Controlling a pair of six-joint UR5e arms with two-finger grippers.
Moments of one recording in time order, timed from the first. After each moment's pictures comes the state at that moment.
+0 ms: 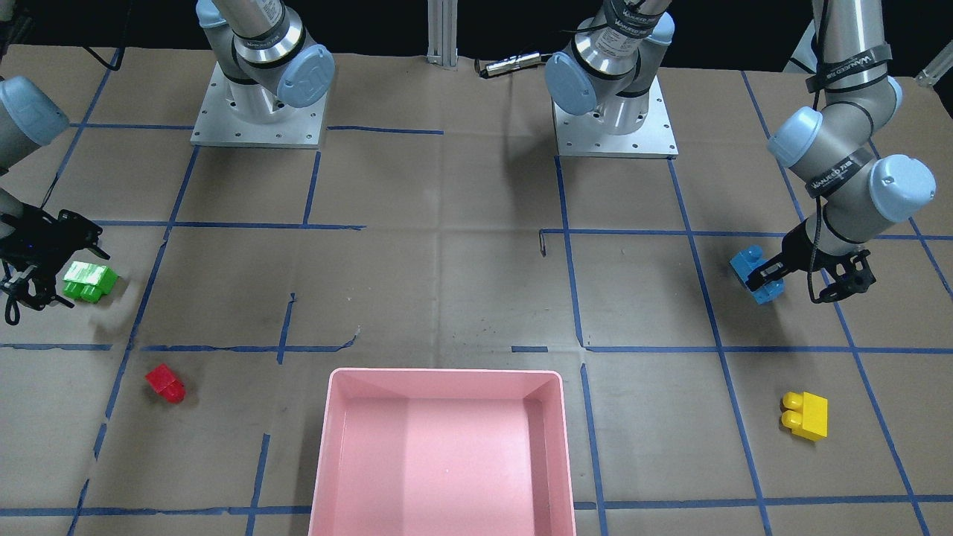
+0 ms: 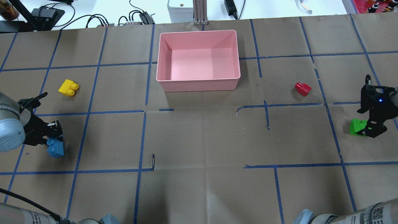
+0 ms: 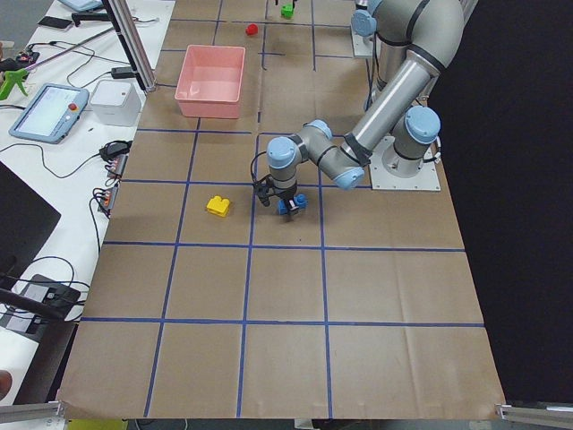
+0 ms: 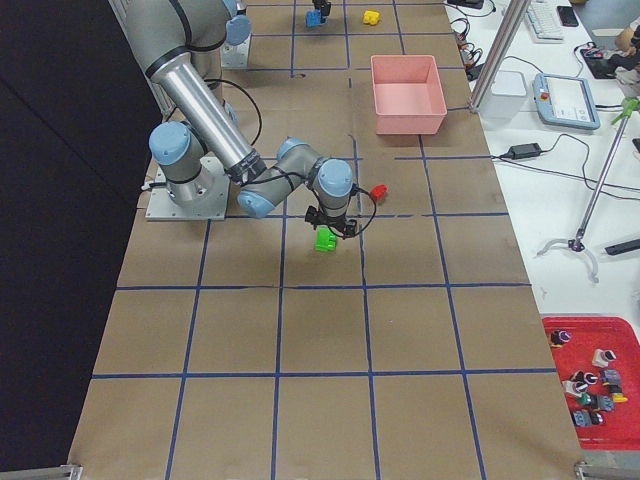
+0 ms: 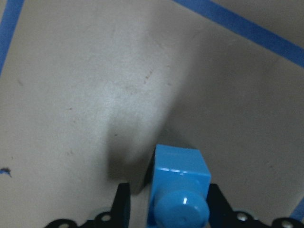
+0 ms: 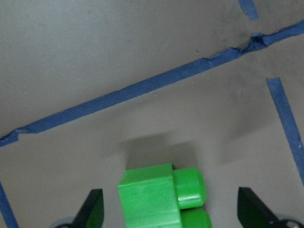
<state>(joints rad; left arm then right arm) -0.87 -1.83 -2.11 -0.87 1.62 0.26 0.86 -1.31 2.08 -2.26 -1.50 -1.93</state>
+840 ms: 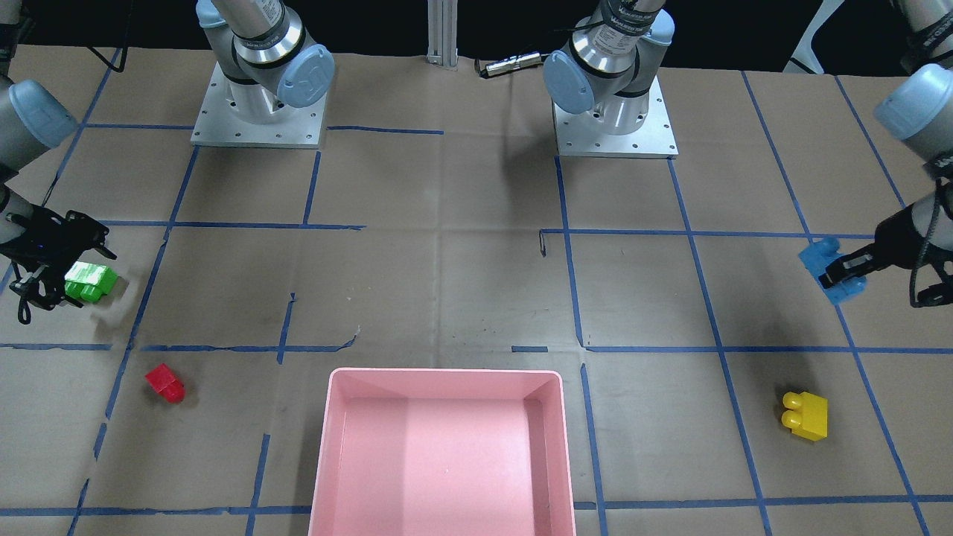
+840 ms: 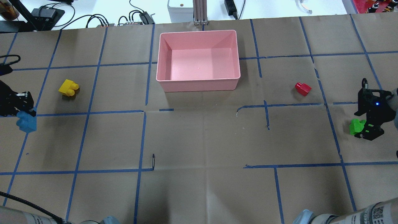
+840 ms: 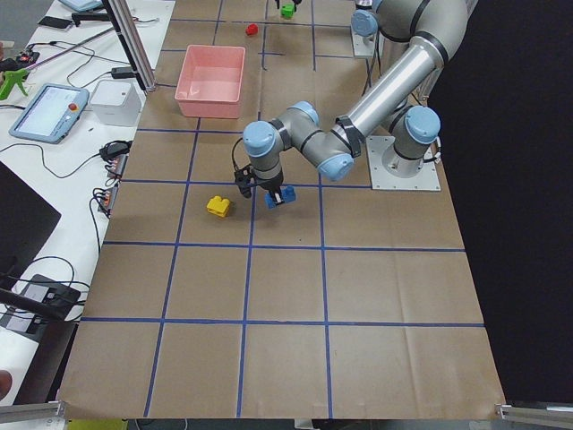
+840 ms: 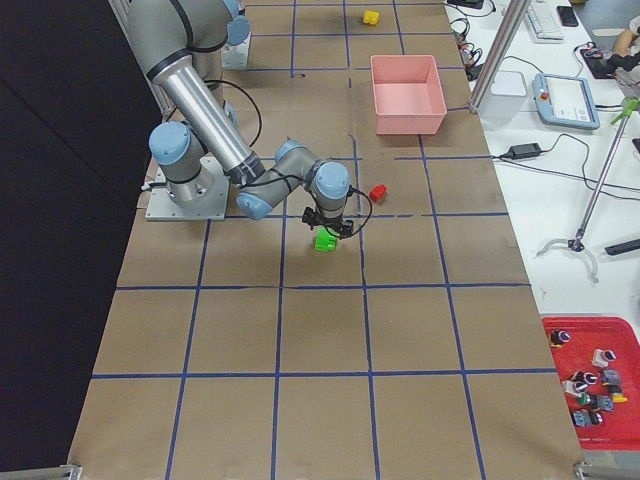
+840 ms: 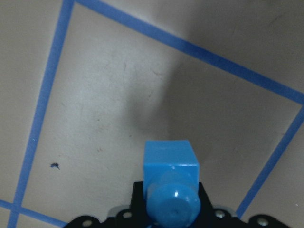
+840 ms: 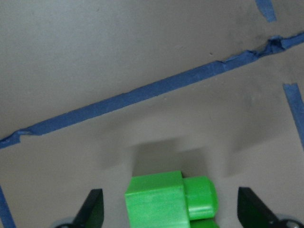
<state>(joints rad) -0.92 -1.83 -1.67 -1.30 1.62 0.41 0.86 -1.30 2.10 -2.28 -1.49 -1.96</state>
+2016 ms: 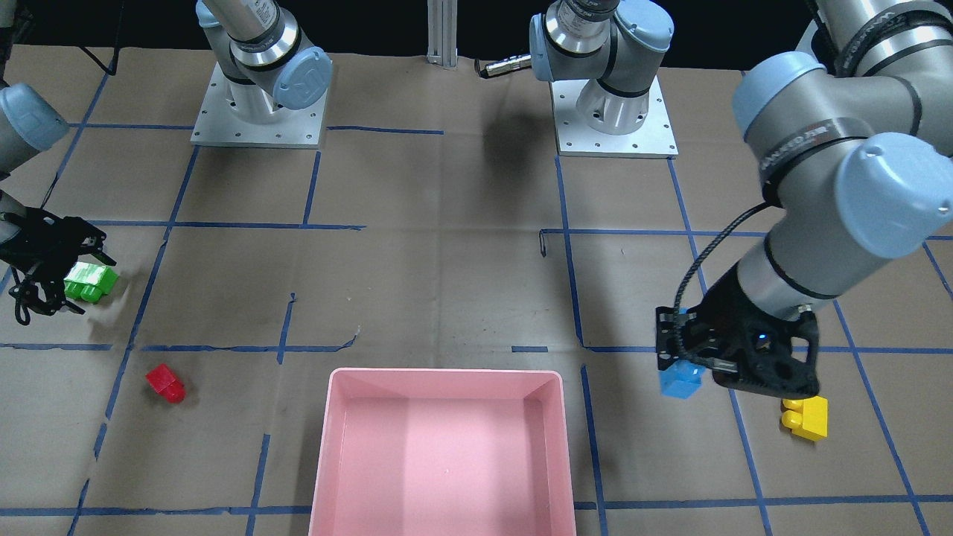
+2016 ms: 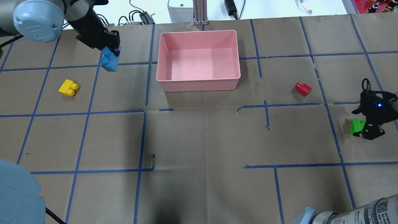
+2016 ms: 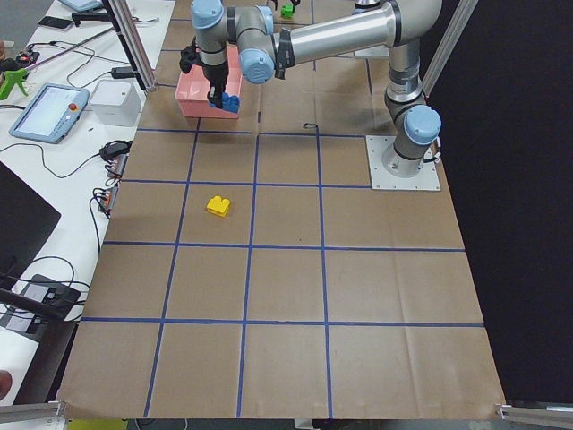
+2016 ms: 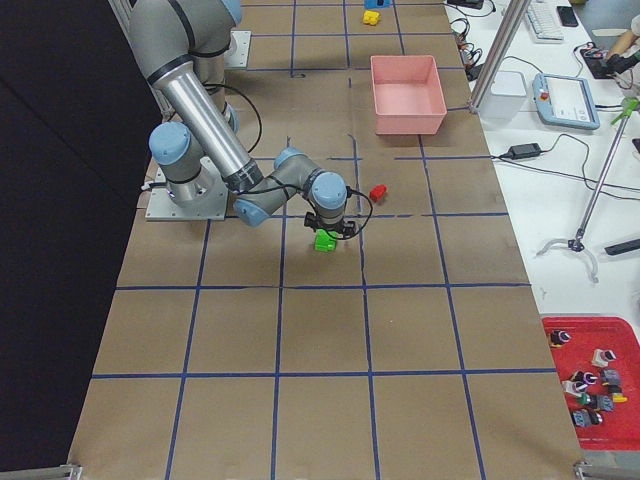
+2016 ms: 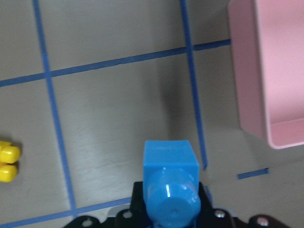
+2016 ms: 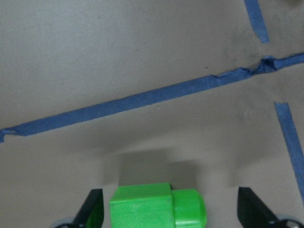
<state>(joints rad) -1.51 -1.96 -1.35 -1.35 1.46 0.20 0.81 -1.28 2.09 -2.28 -1.40 -2.08</state>
